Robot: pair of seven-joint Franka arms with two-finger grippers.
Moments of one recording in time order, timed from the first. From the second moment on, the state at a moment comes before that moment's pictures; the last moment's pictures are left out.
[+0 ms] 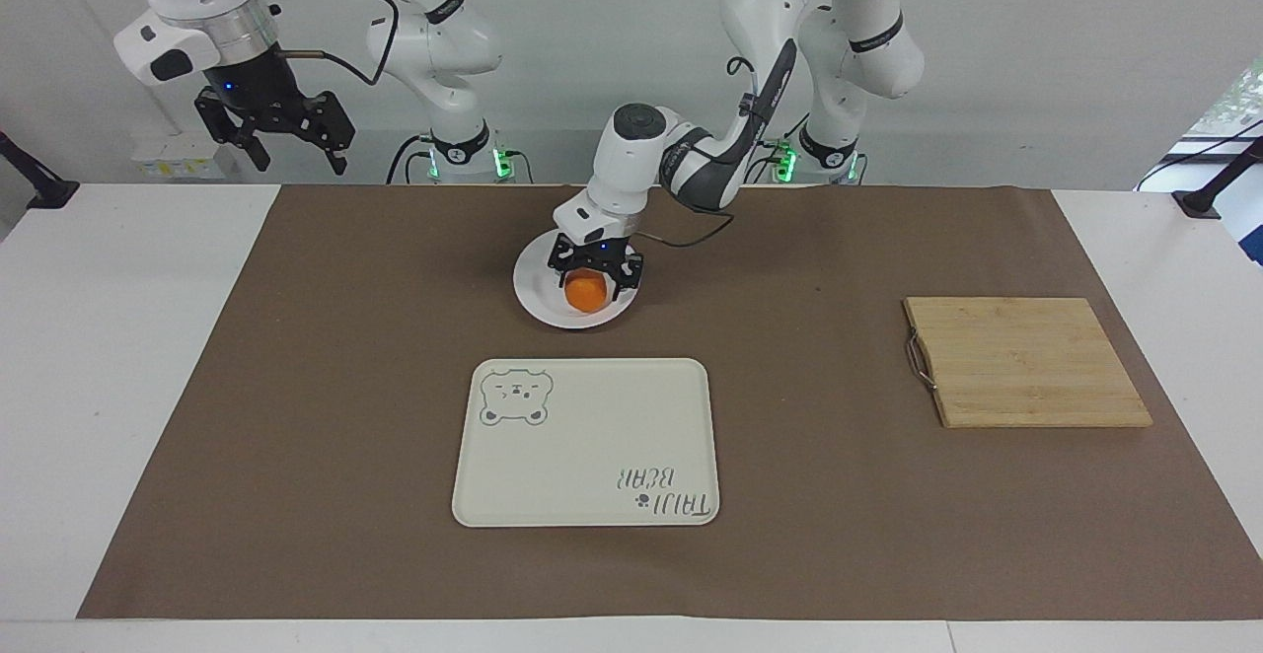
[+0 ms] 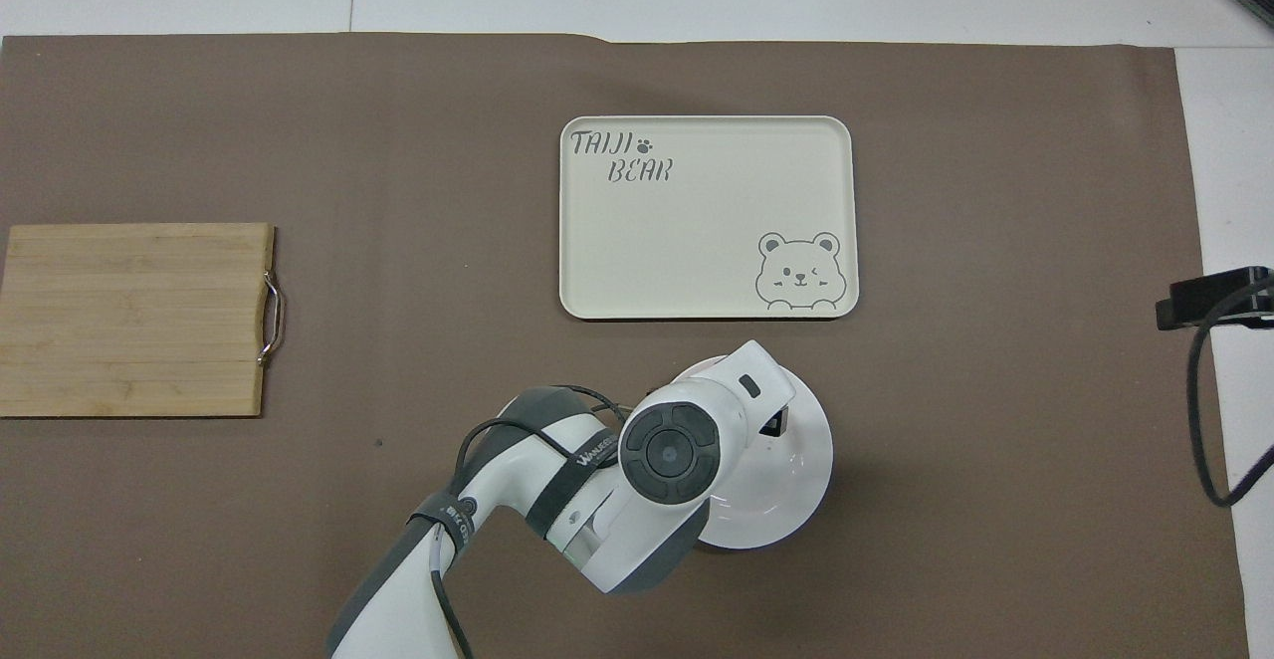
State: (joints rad) left arm -0.88 0.36 -0.02 -1.92 -0.15 2.53 -0.59; right arm 0.02 -0.09 -0.07 -1.58 -0.02 1.47 0.01
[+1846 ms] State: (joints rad) left arm -0.03 -0.09 0.03 -1.74 -0.02 1.80 0.12; right arm 0.14 0.03 -0.06 -2.19 0.49 2.09 -0.19
